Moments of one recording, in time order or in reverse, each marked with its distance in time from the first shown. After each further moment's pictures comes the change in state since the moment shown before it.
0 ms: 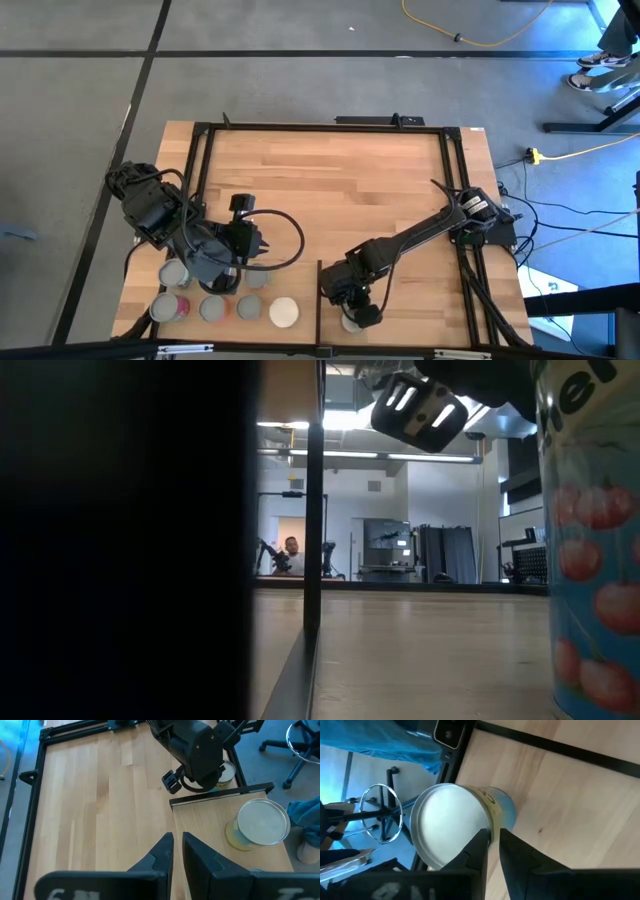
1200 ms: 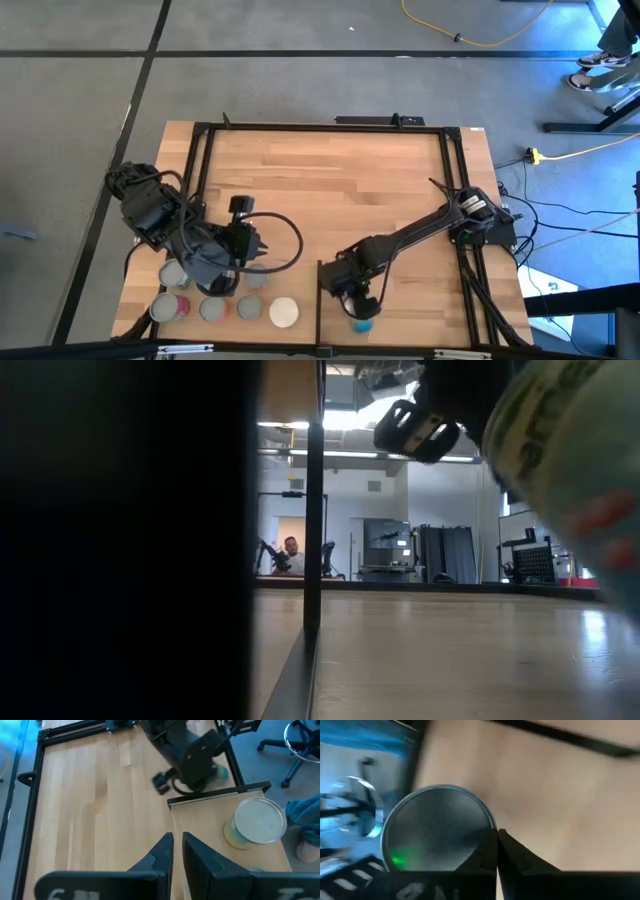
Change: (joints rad) left arm -0.012 0.000 0.000 0.000 0.000 0.001; right arm -0.019 0.010 0.001 -0.063 0.089 -0.025
